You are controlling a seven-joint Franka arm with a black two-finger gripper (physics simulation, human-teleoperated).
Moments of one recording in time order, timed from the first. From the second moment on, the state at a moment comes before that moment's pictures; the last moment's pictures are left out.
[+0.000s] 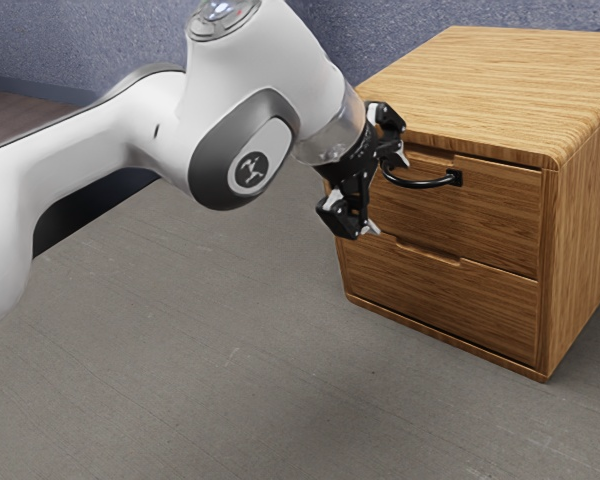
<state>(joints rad) -0.50 0.10 0.31 -1.55 0.08 2.21 -1.80</state>
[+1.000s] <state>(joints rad) -0.49 -0.32 0.25 -2.03 0.08 2.29 -1.84</state>
